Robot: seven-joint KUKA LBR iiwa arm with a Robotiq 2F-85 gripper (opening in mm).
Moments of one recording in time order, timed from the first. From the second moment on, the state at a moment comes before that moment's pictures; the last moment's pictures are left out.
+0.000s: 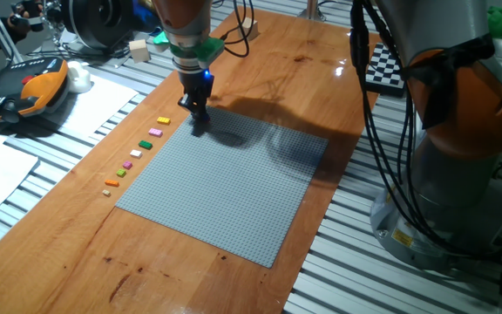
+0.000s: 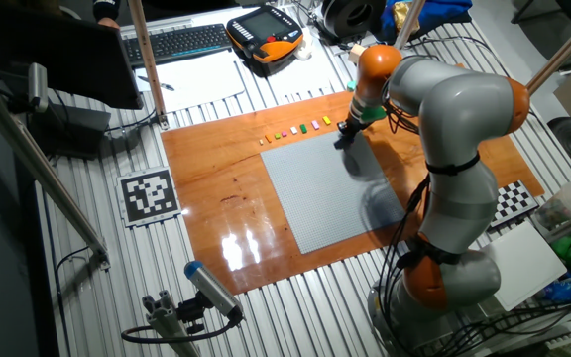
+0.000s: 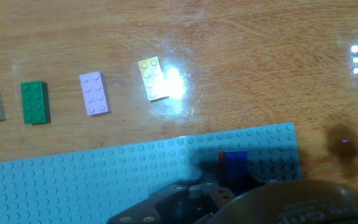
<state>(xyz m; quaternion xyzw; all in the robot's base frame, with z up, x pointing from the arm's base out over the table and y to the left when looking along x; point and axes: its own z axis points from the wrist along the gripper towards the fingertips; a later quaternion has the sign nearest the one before) 0.596 -0.078 0.036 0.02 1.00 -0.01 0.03</state>
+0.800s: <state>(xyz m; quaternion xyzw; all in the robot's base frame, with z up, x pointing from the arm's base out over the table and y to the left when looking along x) 0.595 -0.080 0.032 0.01 1.00 -0.02 0.04</state>
